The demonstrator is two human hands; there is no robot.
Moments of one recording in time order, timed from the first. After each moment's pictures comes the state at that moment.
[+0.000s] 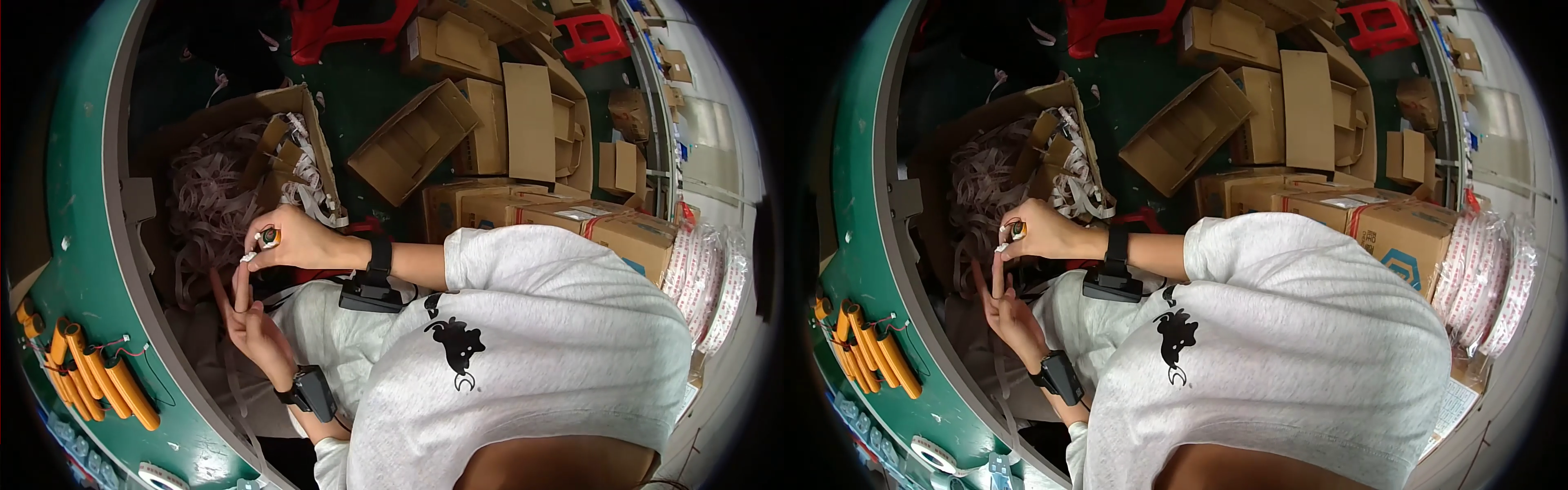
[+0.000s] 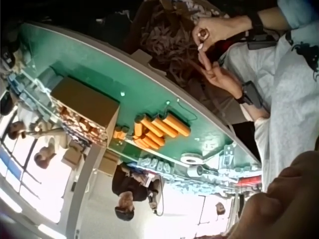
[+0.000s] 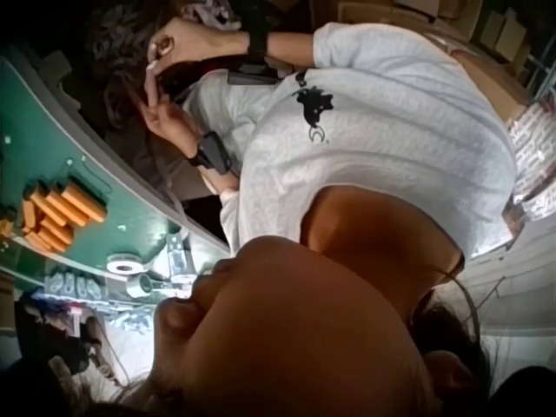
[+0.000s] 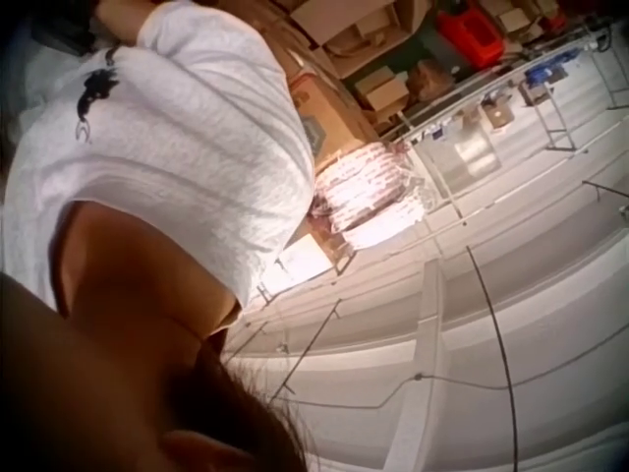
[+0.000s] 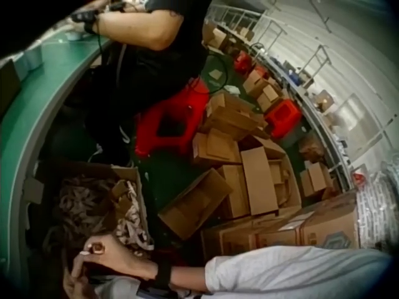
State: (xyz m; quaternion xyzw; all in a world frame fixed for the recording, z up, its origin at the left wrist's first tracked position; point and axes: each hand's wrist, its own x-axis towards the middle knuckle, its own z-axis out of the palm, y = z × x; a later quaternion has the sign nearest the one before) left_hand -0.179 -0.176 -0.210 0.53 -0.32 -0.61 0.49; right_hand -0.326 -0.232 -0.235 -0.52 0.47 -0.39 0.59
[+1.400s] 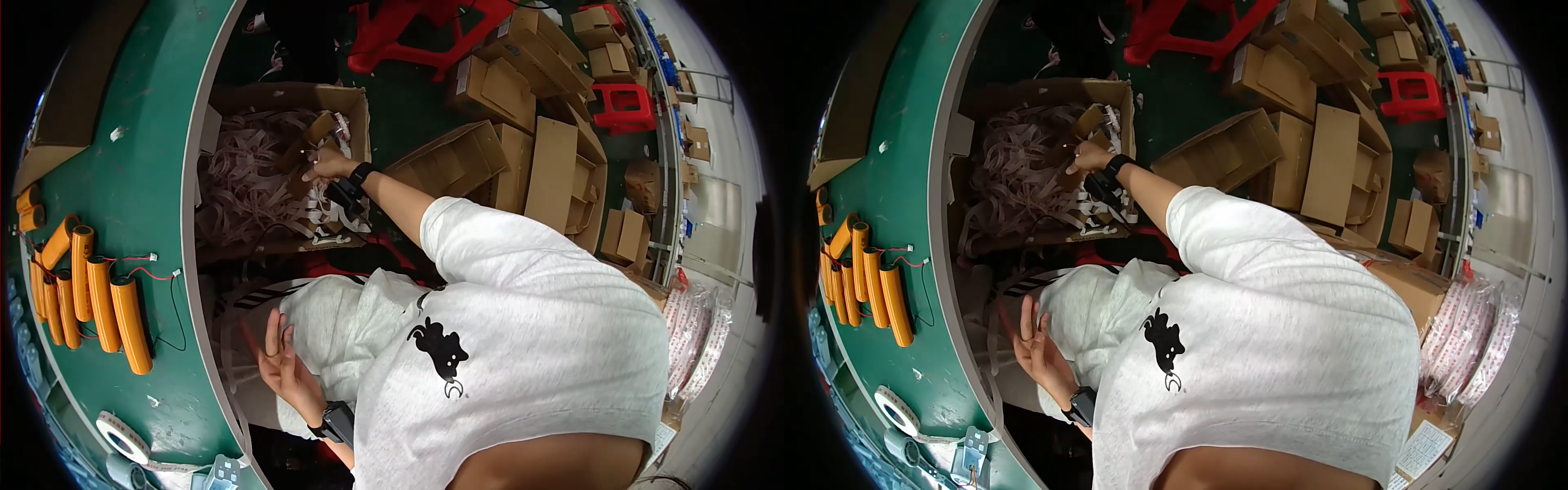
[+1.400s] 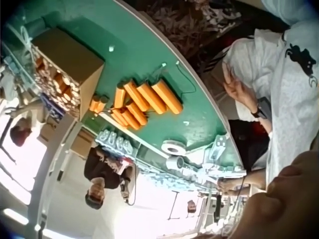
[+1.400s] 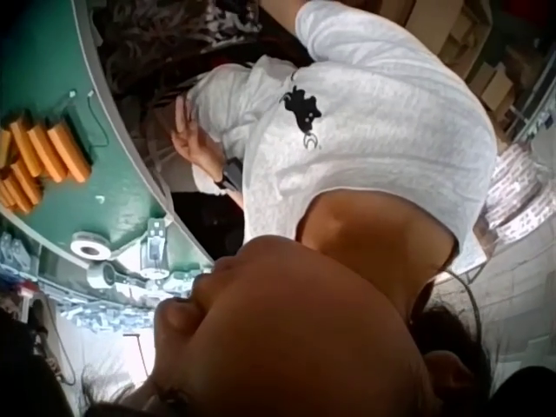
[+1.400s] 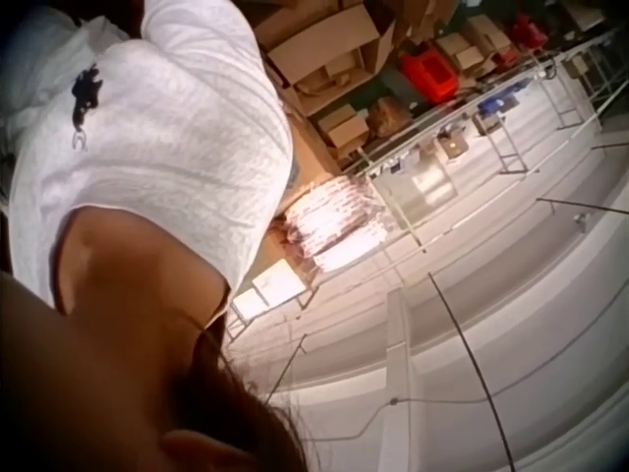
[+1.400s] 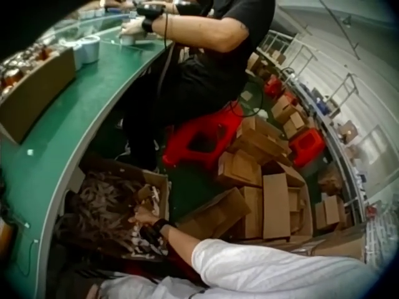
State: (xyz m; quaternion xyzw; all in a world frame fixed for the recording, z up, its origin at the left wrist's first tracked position) left_hand -0.150 -0.080 -0.208 0.55 -0.23 -0.55 0.58; right_hand -0.365 -0.328 -0.430 -0.43 0.58 -0.16 0.67
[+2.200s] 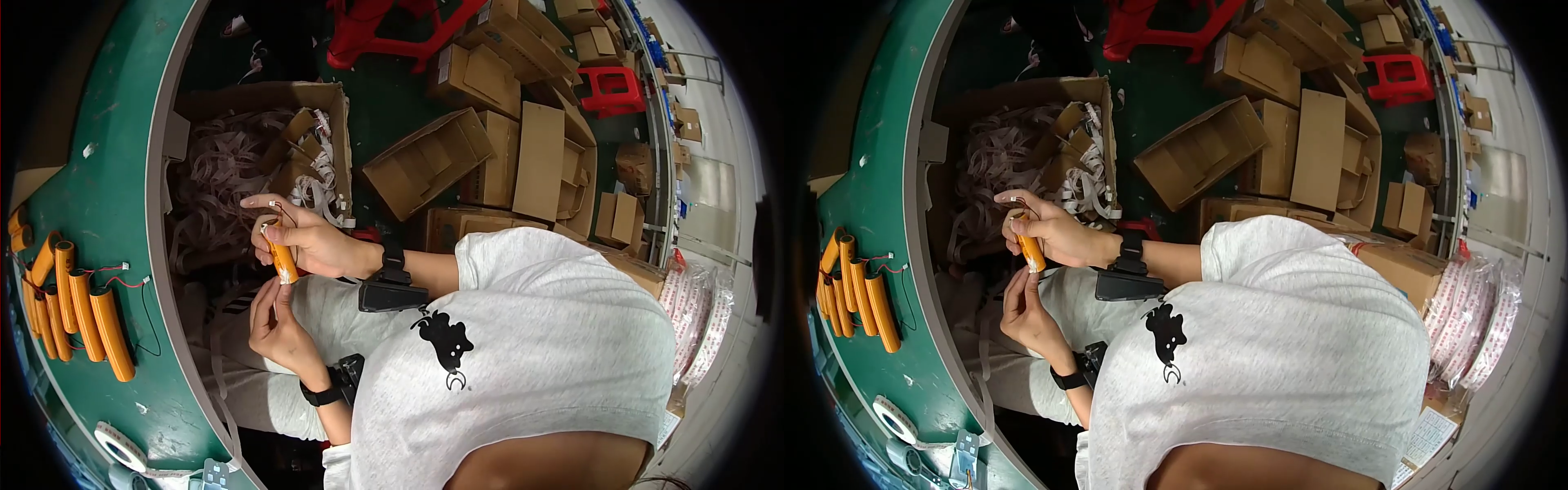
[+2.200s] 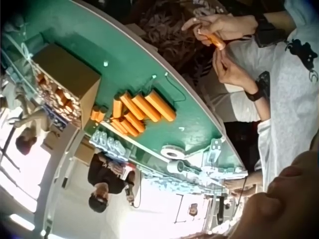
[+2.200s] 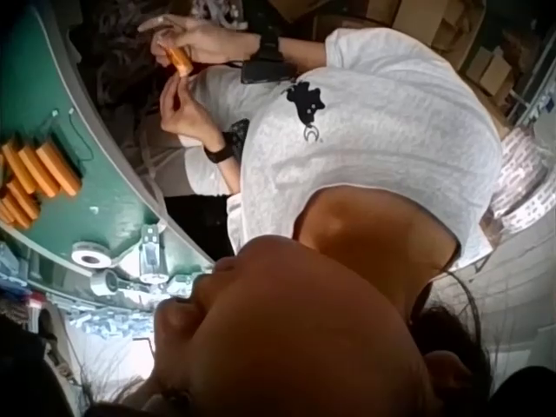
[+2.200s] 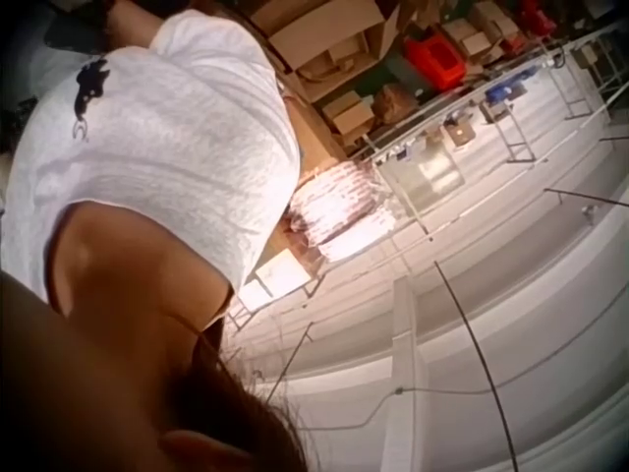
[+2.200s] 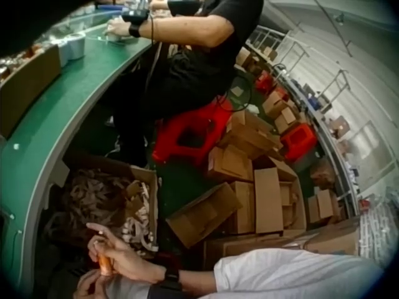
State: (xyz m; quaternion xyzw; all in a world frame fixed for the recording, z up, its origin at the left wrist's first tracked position) left_hand -0.203 -0.134 -0.199 0.70 -0.40 -0.37 0.47; right_hand -0.300 -0.213 -0.234 -0.17 0.19 -0.46 0.85
